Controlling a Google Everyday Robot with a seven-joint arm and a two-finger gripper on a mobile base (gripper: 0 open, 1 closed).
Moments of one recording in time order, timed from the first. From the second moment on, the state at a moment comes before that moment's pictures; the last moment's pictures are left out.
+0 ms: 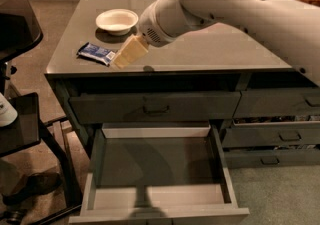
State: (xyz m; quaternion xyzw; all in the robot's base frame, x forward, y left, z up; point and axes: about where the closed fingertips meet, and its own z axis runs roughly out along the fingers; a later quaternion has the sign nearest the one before) arm 0.617 0.059 0.930 -0.51 0.74 0.14 0.42
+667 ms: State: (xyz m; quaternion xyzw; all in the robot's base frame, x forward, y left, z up) arm 0.633 0.070 0.922 -0.52 0.73 0.15 0.42
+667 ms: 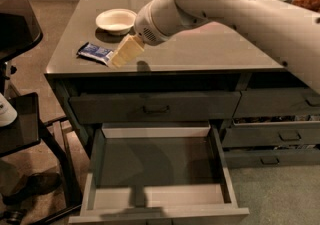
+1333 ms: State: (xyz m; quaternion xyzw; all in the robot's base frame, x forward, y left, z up) arm 0.666 0.125 0.895 -0.58 0.70 0.19 0.39
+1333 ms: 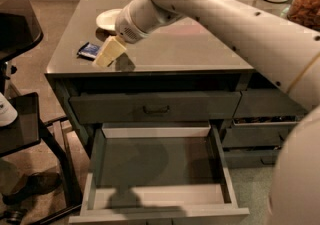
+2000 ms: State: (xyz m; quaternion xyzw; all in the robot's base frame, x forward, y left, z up) arm 0.677 0.163 0.876 -0.59 0.69 0.22 0.36
